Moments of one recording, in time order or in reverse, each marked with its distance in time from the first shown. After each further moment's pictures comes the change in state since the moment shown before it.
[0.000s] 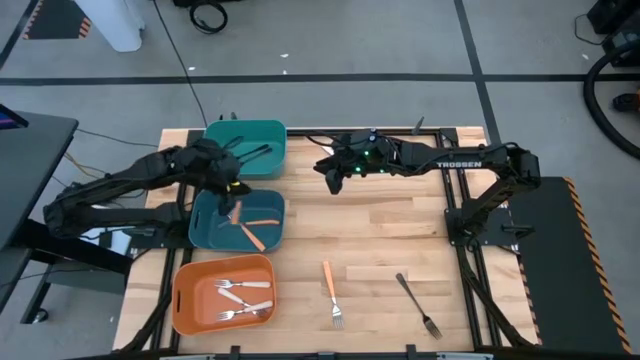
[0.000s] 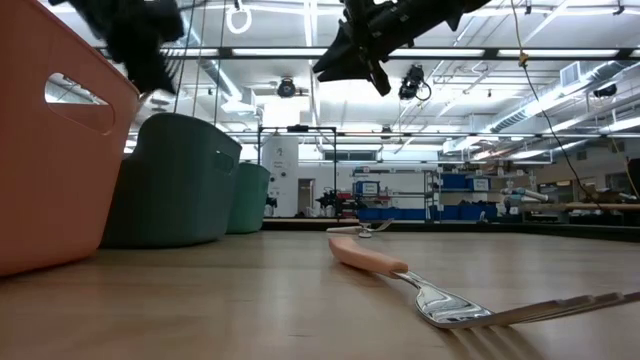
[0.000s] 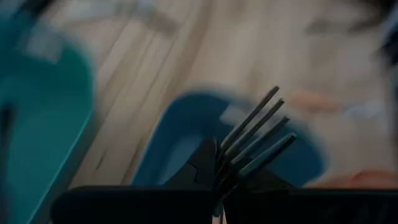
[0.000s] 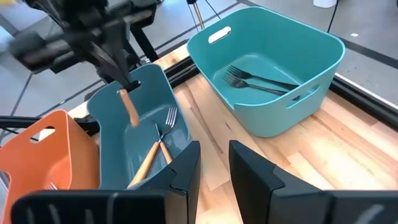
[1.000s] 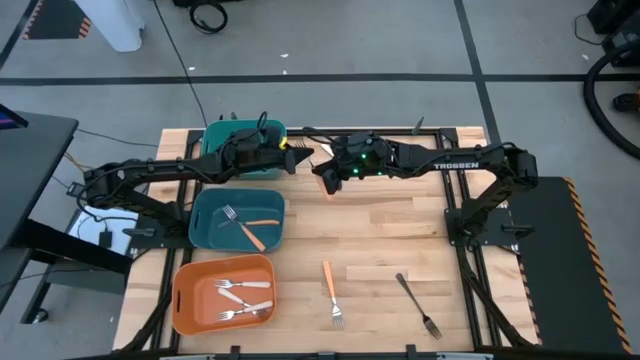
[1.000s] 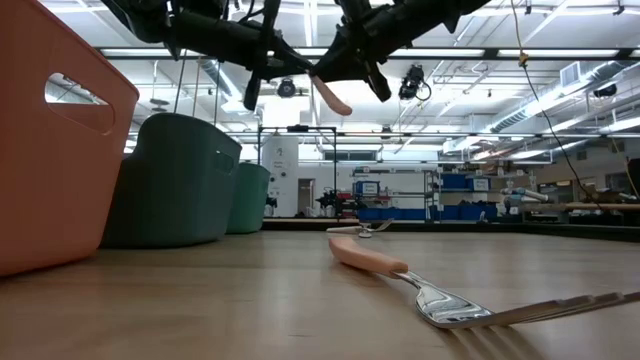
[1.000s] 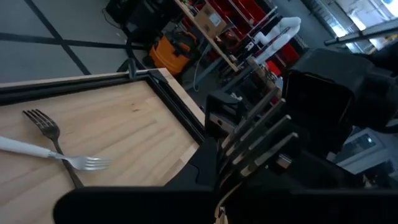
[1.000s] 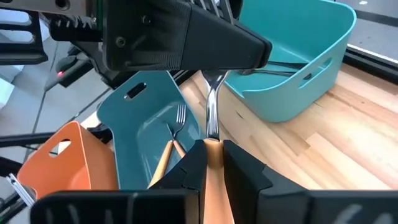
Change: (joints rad) left arm -0.044 0.520 0.001 1.166 -0.168 -0.707; right arm 0.007 0.018 0.000 0.009 0.004 0.151
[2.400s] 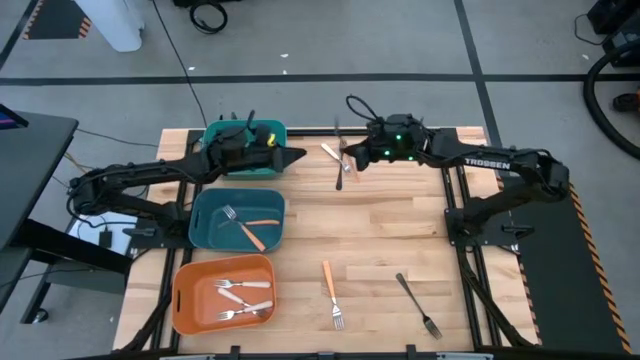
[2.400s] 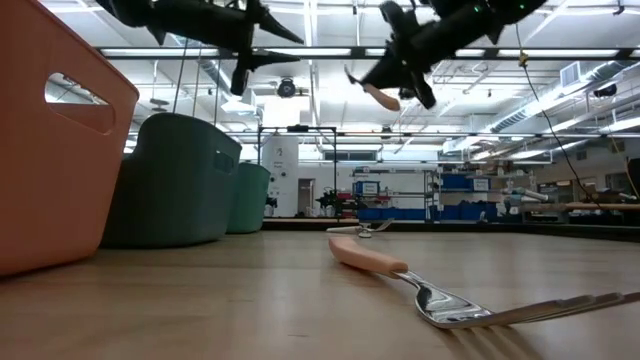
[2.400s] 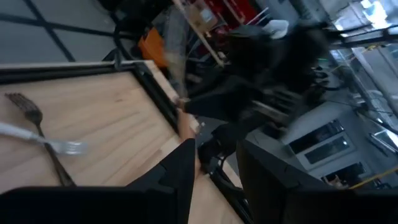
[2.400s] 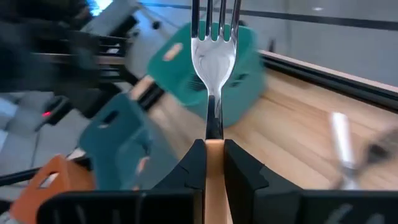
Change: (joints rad) left arm 0.010 -0.125 -0.001 -0.108 0.051 -0.088; right arm -0.202 -0.263 -0.237 0.004 -0.076 0.051
